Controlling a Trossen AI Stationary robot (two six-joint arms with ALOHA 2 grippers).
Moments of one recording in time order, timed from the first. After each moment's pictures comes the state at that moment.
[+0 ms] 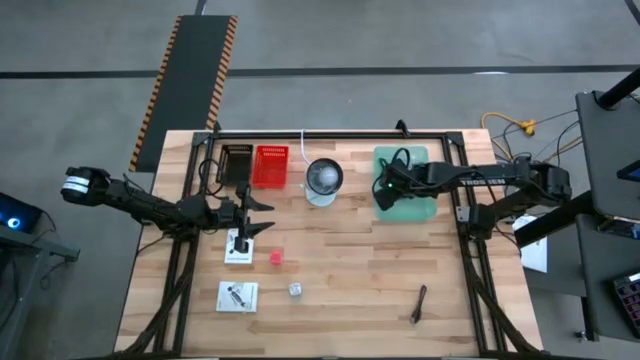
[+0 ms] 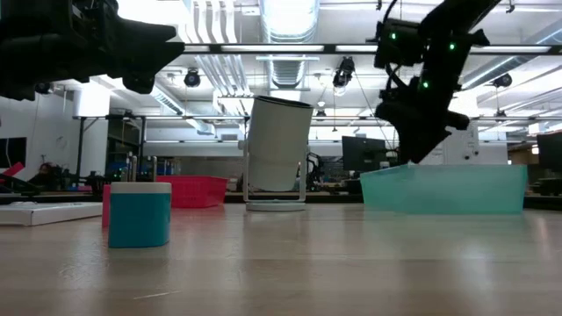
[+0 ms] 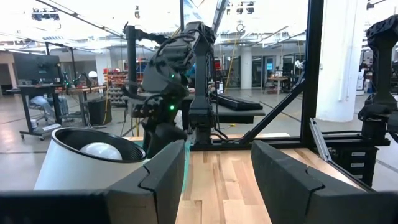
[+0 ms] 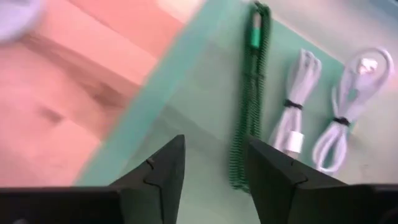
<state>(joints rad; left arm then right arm) -0.13 0.94 0.08 1.09 -0.14 0.04 -0.25 1.36 0.81 -0.70 0.37 0.70</state>
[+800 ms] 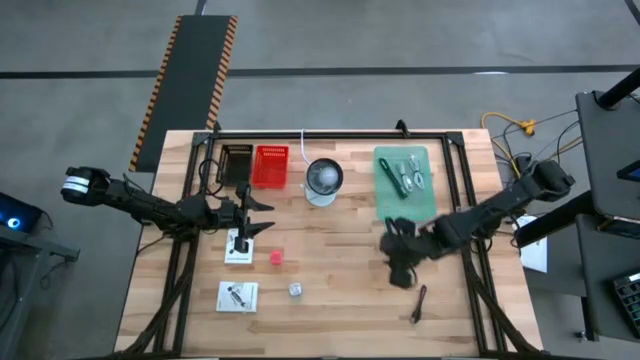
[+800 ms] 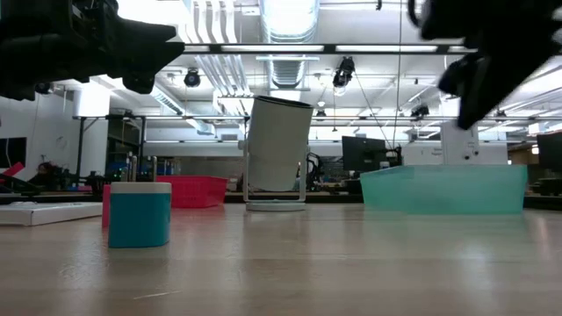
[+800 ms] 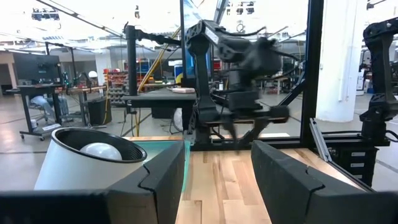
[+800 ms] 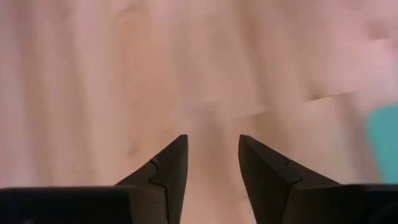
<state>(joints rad) -0.13 0.94 0.08 1.09 -0.14 0.04 0.43 1.36 0.87 -0.62 0.18 0.65</state>
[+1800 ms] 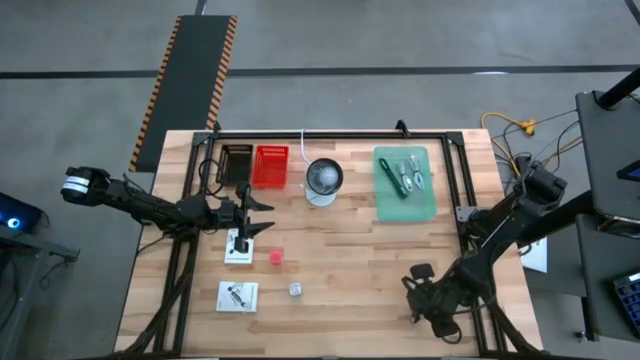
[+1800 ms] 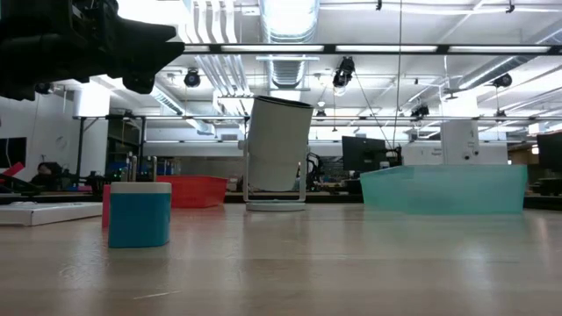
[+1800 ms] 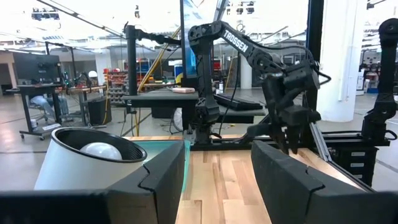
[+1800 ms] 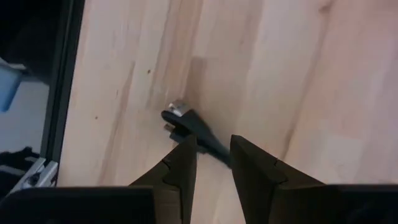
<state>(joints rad) -0.13 0.94 0.08 1.09 -0.14 0.04 0.87 1.48 0.84 -0.58 0.03 0.70</state>
